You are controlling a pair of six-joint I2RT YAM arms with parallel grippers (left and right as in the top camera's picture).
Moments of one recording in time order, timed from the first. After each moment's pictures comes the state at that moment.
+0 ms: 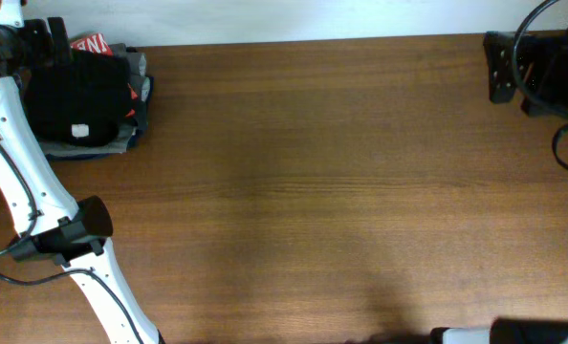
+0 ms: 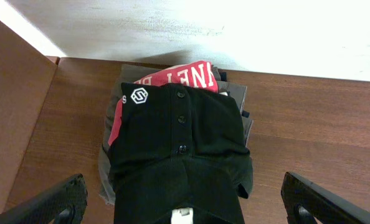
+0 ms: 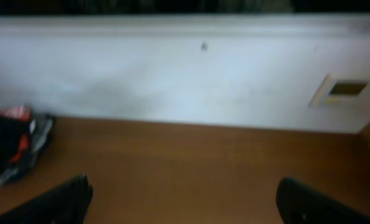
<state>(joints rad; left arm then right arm) 0.32 2.40 3.13 -1.50 0.08 0.17 -0.08 1.54 2.54 -1.40 -0.20 -0.04</state>
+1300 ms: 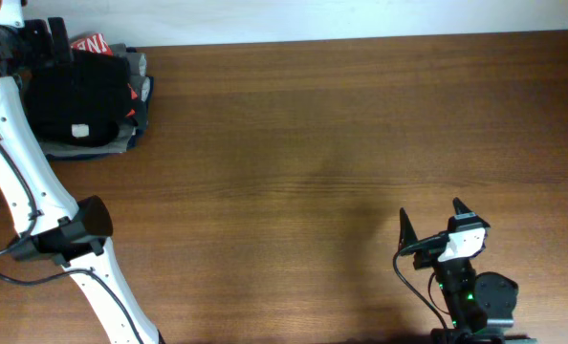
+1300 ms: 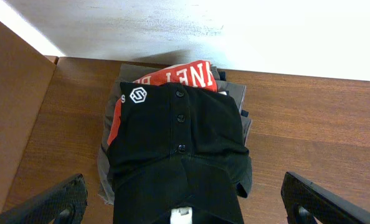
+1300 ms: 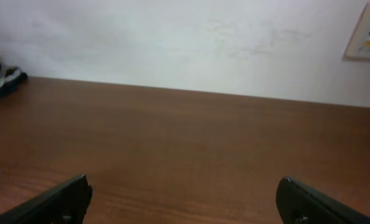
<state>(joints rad) 0.32 2.40 3.13 -1.51 0.08 0.17 -0.08 0.07 0.08 -0.10 -0.22 -0.05</state>
